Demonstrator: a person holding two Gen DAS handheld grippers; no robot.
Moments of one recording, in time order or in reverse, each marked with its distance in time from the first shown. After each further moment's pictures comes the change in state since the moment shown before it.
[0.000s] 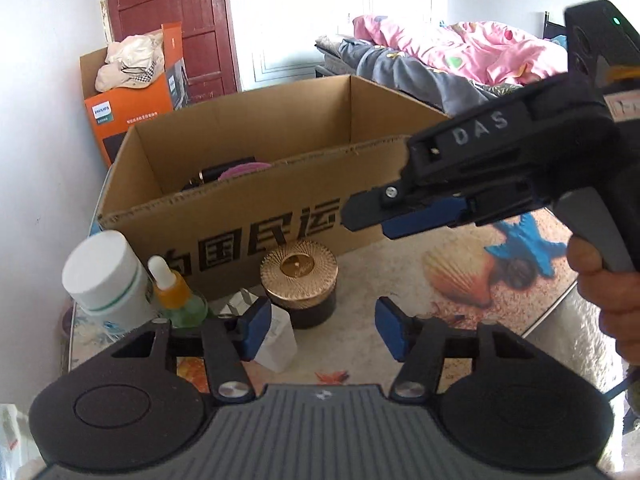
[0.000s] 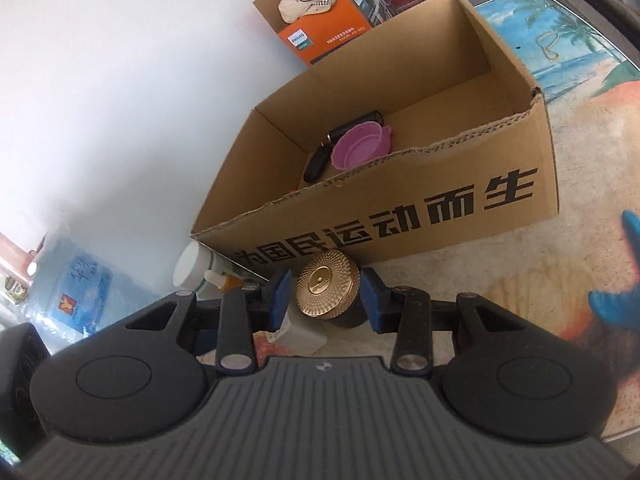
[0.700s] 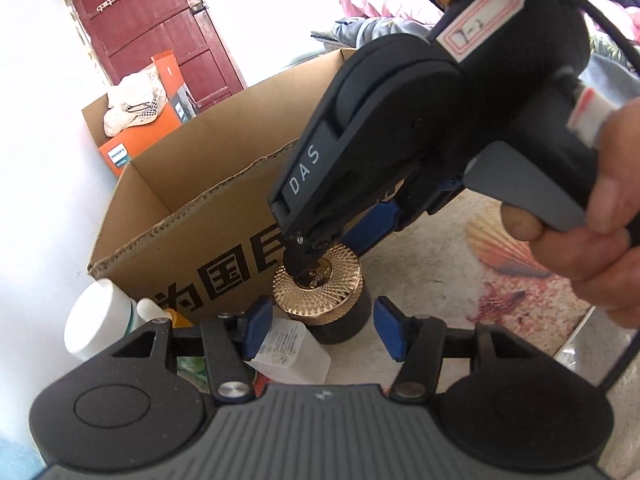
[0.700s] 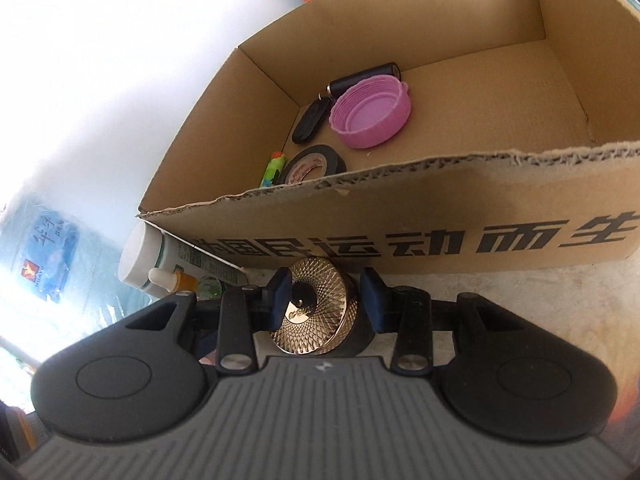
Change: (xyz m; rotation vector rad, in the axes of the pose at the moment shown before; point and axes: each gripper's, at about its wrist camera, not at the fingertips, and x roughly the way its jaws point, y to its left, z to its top) left arm 0.034 -0.023 0.004 0.232 0.019 0.184; right arm 0.074 0.005 0.027 -0.064 0.175 -0.009
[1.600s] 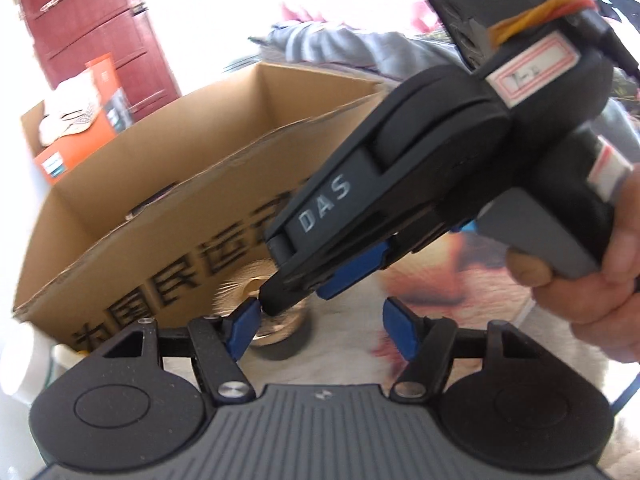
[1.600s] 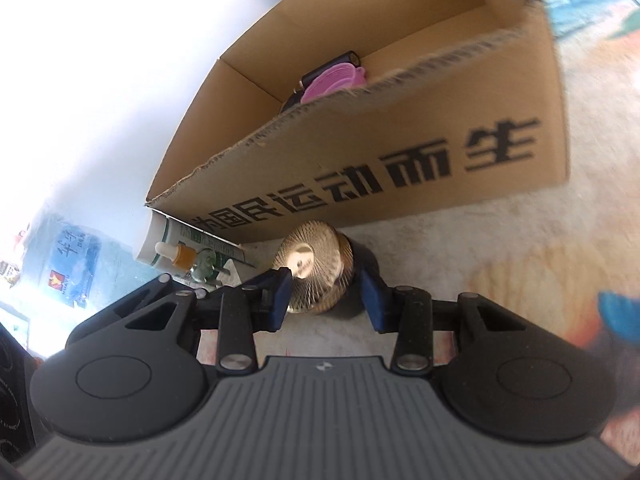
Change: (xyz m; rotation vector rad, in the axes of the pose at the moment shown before) left arm 0.009 -0.016 0.018 0.034 -0.010 -0.229; right arm -0.050 -0.040 -0.036 0.115 -0.019 0.019
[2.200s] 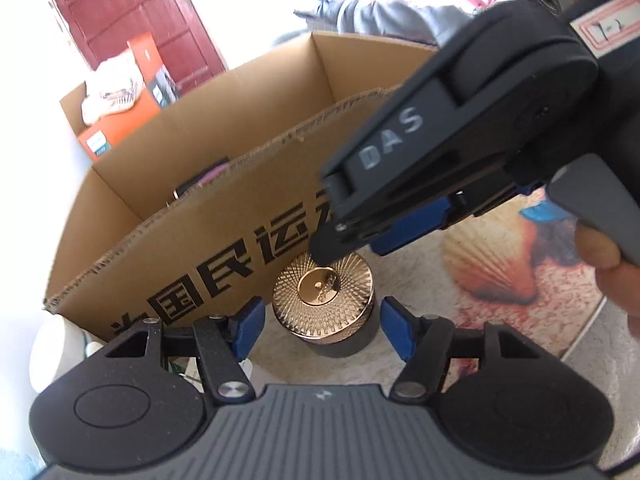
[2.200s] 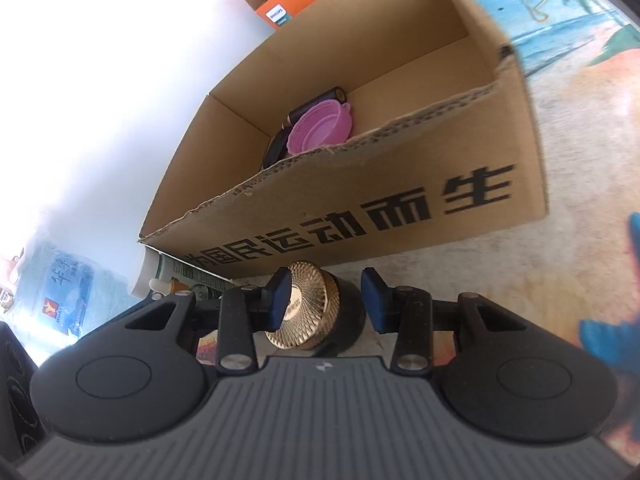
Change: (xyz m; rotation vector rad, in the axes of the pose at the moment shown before) left arm 0.033 0.034 0.005 -0.046 0.102 0.167; right arm 0.014 -0.003 0.016 0.016 -0.053 0.009
